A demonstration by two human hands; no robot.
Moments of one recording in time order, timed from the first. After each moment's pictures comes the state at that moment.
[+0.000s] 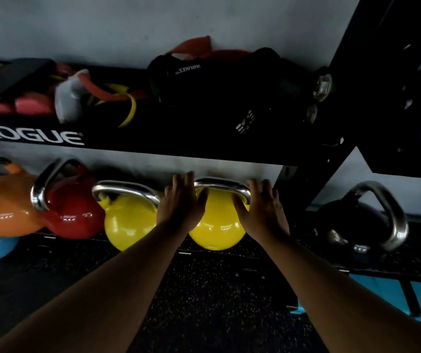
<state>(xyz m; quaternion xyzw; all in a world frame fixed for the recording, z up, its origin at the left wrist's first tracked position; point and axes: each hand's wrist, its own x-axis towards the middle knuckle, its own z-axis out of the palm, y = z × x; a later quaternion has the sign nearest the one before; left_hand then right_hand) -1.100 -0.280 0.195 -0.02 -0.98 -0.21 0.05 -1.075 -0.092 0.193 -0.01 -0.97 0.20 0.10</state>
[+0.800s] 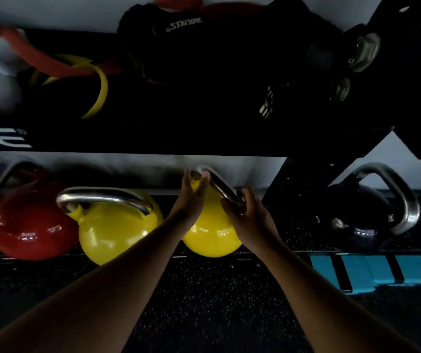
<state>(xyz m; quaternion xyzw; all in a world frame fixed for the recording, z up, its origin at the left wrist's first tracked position) -1.153 -0.266 0.131 0.03 -0.79 -0.60 -0.14 -1.080 -0.126 0.163 -0.12 -0.90 0.42 -0.02</state>
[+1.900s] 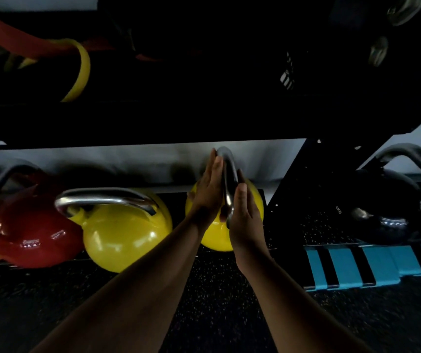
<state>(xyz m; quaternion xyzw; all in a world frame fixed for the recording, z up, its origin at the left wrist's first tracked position) -1.173 -0.245 0.097 -0.05 -0.71 -0.69 -0.12 -1.082 -0.183 0.141 -0.18 -0.67 0.72 0.07</state>
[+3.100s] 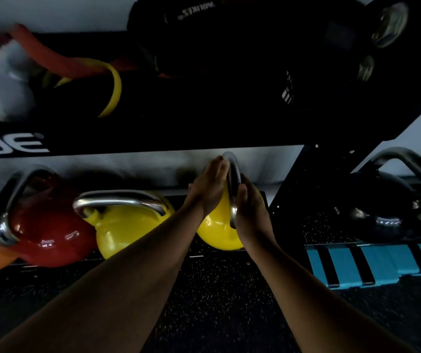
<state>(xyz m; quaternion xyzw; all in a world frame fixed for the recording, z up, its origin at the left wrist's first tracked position) -1.189 -0.267 0.117 -0.13 -0.86 -0.48 -0.08 -1.090 -0.176 0.146 -0.19 -0.82 0.54 0.07</state>
